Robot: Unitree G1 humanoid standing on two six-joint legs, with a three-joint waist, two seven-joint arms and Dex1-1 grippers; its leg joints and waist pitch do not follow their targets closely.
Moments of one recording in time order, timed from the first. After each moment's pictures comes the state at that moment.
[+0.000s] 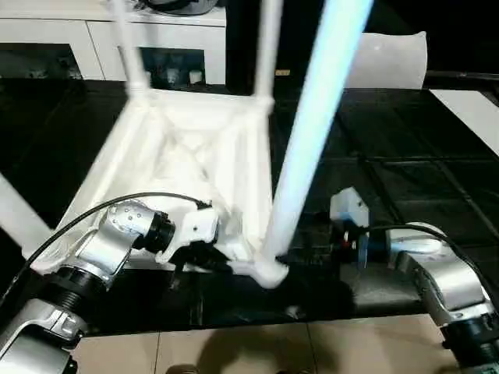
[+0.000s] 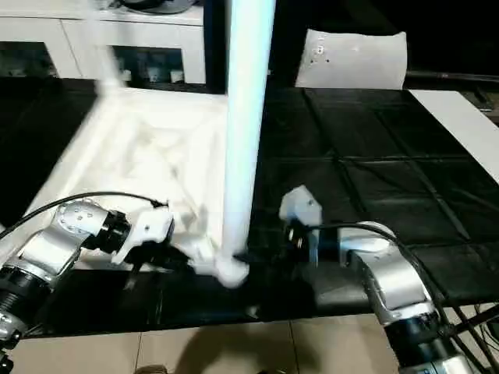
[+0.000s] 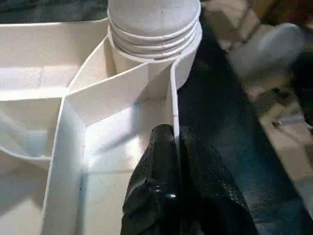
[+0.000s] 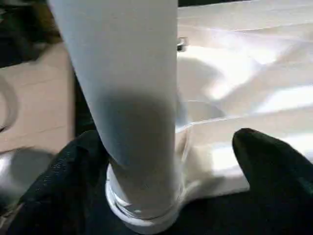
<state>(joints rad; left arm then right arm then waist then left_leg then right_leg) -0.52 0.53 -0.42 0.42 -0.04 -0.04 -1.49 -0.32 -0.49 0.24 0.10 0.30 0.25 1.25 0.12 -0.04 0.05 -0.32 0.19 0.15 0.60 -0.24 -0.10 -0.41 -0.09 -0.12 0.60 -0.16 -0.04</state>
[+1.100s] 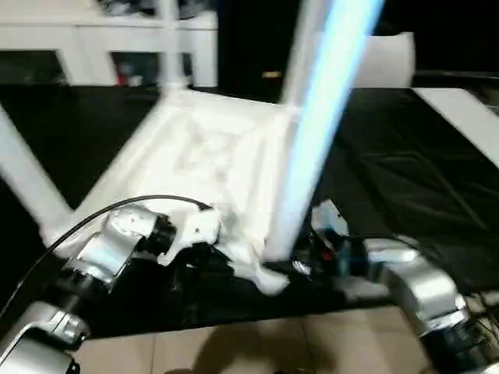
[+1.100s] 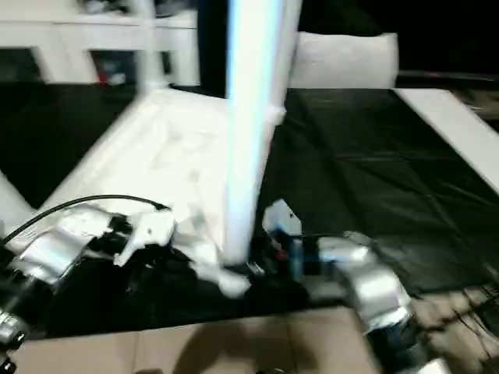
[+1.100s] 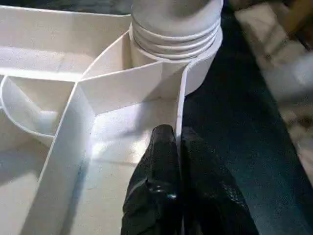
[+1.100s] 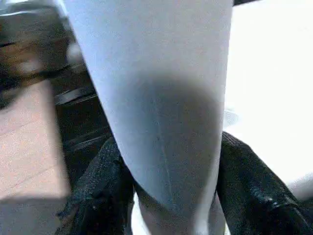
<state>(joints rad) -0.45 0.49 -0.33 0.33 -0.02 0.19 -1.26 -0.23 -0.27 0.19 0.06 0.27 0.37 0.91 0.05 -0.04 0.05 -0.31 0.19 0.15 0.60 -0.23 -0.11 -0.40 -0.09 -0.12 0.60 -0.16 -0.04</state>
